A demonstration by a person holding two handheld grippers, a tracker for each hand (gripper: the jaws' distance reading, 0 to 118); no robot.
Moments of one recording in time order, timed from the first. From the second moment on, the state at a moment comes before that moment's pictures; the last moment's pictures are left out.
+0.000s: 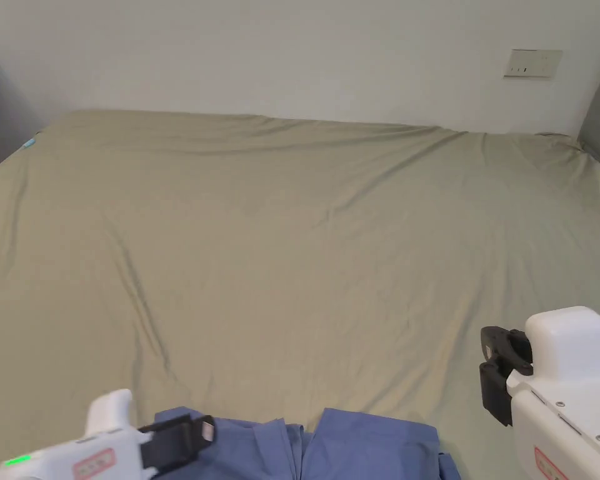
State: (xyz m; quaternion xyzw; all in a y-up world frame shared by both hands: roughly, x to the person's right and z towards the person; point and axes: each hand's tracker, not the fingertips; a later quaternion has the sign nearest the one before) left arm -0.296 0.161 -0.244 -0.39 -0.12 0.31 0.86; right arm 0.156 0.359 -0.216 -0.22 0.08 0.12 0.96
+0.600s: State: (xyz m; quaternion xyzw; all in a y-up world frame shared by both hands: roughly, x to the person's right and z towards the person) left arm -0.339 0.046 -0.267 -0.45 -0.18 0.51 0.72; right arm 0.137 0.347 -0.223 -0.25 0.10 0.14 0.95
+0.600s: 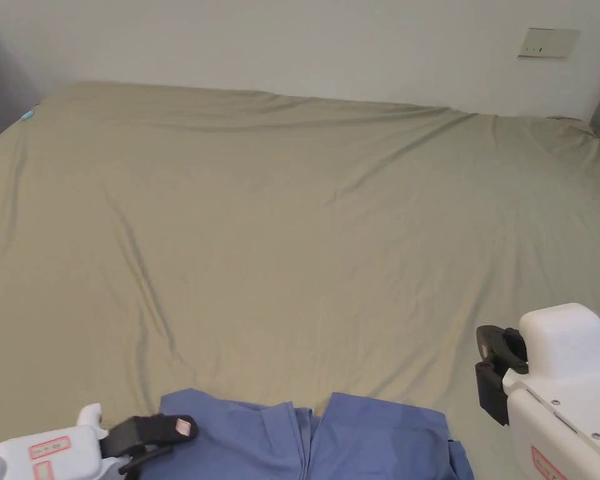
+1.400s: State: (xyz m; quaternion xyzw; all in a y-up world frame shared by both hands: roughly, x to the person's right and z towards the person) left arm -0.408 0.184 -0.219 -0.44 0.08 0.16 0.88; right arm 0.129 0.357 -0.213 -0.24 0.11 0.14 0.96
